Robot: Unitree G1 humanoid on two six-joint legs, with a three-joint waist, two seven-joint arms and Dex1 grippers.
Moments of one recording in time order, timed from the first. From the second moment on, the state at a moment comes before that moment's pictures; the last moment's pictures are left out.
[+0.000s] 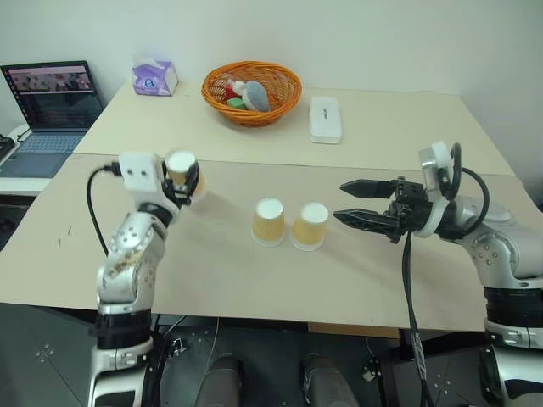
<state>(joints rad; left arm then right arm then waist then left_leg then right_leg) -0.52 0.35 0.20 -0.14 -0.34 0.42 -0.21 -0.54 -0.69 -0.13 -0.07 0.71 0.66 1.15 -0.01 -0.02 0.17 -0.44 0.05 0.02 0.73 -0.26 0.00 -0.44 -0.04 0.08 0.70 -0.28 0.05</state>
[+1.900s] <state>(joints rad) -0.87 0.41 -0.08 0.21 -0.49 0.54 -1.10 -0.45 -0.74 -0.18 -0.17 0.77 0.66 1.08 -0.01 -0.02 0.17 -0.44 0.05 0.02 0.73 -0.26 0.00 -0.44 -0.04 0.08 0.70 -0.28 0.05</state>
